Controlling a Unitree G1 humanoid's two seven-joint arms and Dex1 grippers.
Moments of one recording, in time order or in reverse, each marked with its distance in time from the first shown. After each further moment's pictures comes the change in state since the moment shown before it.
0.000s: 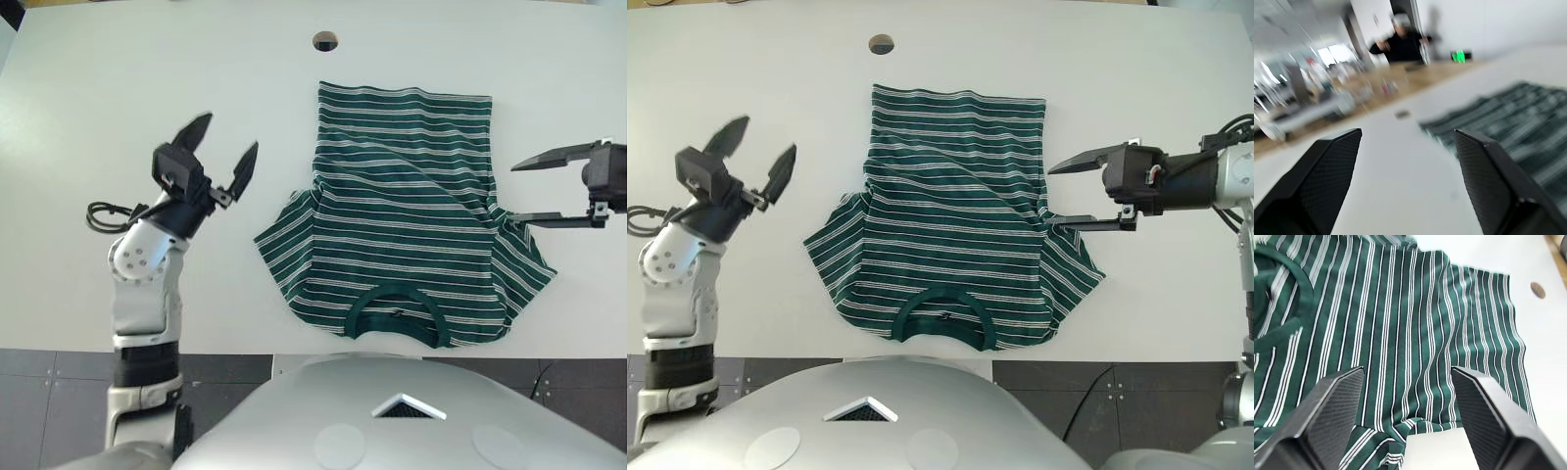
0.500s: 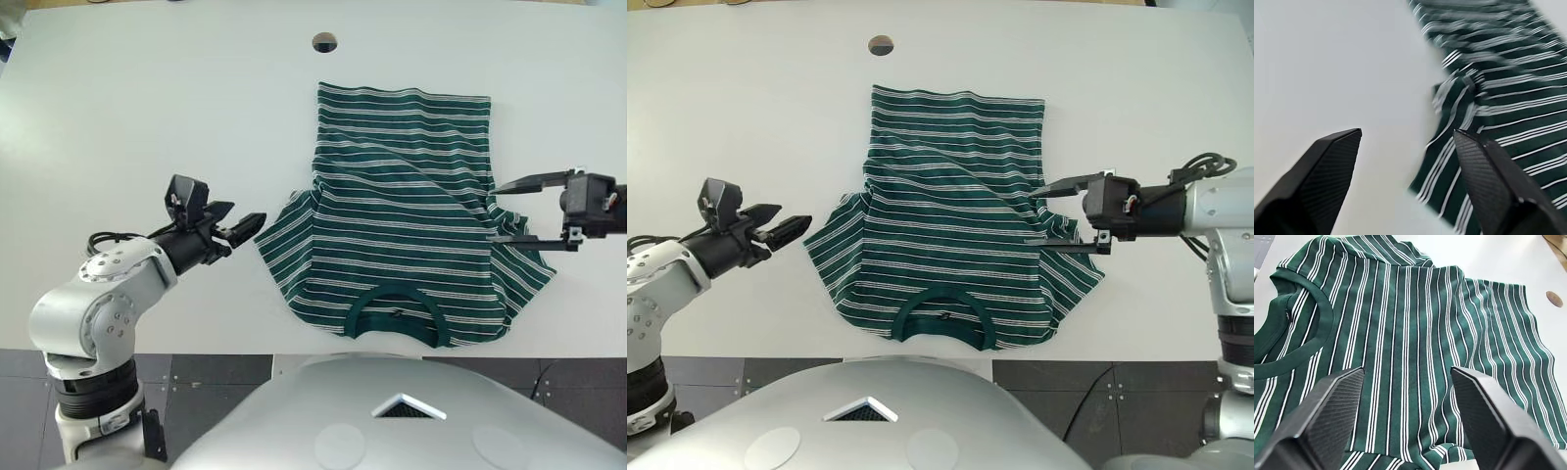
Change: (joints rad) left arm -0.043 0.101 0.166 -0.225 -0.375 1.034 0.176; right arm 0.119 0.075 -0.012 -0.060 0.004 -0.029 -0.042
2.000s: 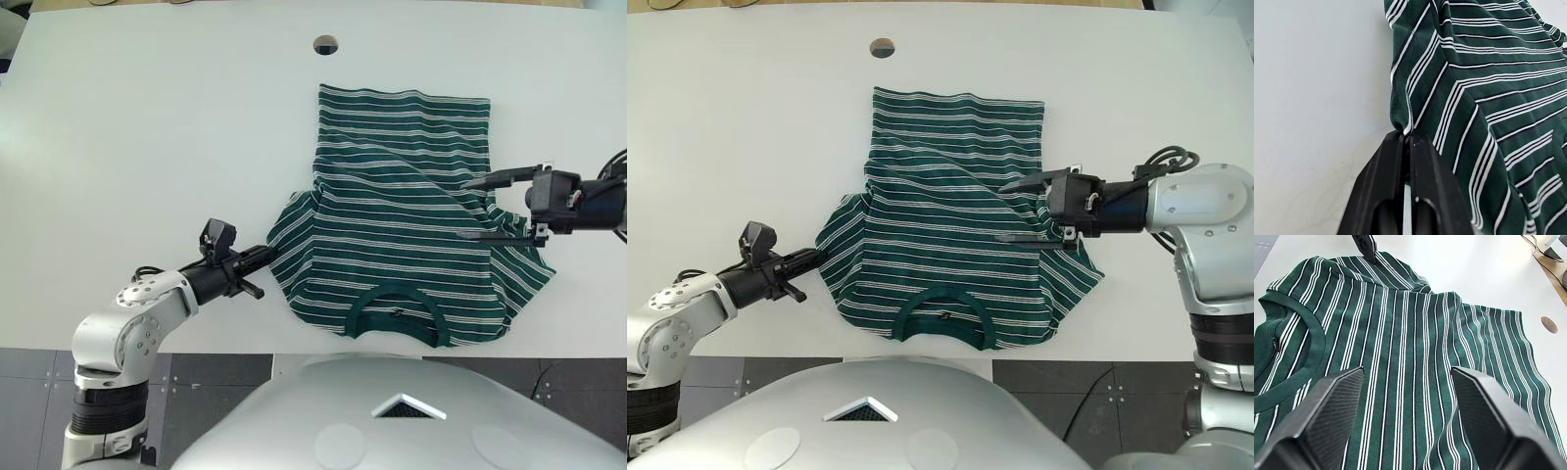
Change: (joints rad) left arm 0.146 0.006 -0.172 0.108 0.000 -0.227 -0.154; right arm -0.049 0.059 0.070 -0.105 -0.021 0.089 -0.089
